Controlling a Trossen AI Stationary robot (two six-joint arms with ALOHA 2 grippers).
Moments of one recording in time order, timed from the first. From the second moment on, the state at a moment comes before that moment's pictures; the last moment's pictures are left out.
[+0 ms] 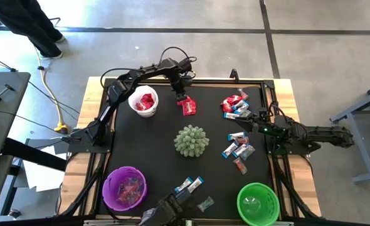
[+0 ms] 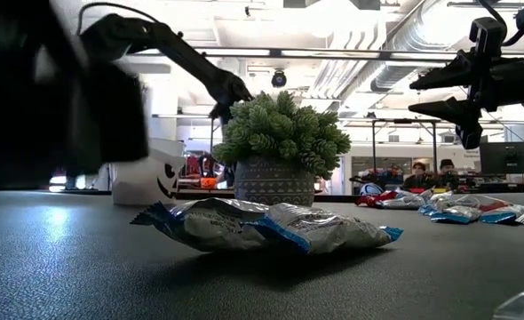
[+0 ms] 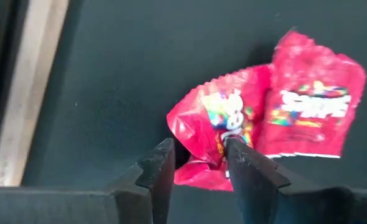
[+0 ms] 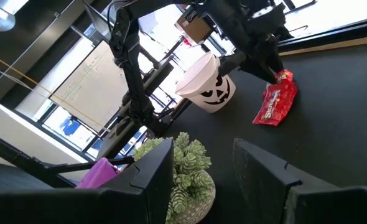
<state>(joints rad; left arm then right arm) 0.67 2.40 2.01 -1.05 0.26 0.35 -0.07 0.10 0.01 0.05 0.23 0.80</state>
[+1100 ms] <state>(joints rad) 0.67 2.42 2.28 -1.35 0.20 0.12 -0.07 0.10 0.01 0.05 0.23 0.80</state>
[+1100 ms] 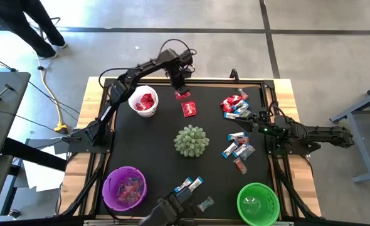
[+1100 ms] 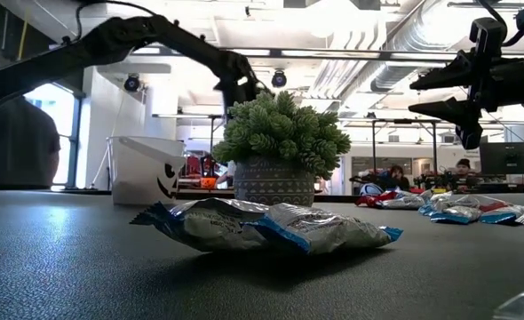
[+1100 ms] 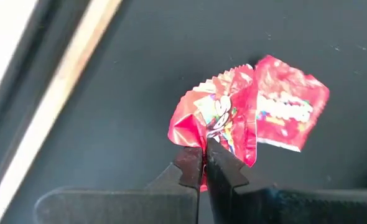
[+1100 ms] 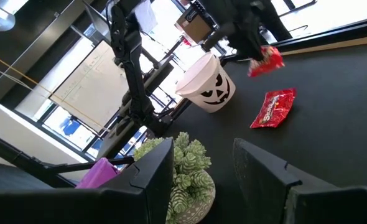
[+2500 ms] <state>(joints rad) 0.74 1.48 1.25 -1.26 0.02 0.12 -0.07 0.10 0.01 0.05 0.23 0.93</state>
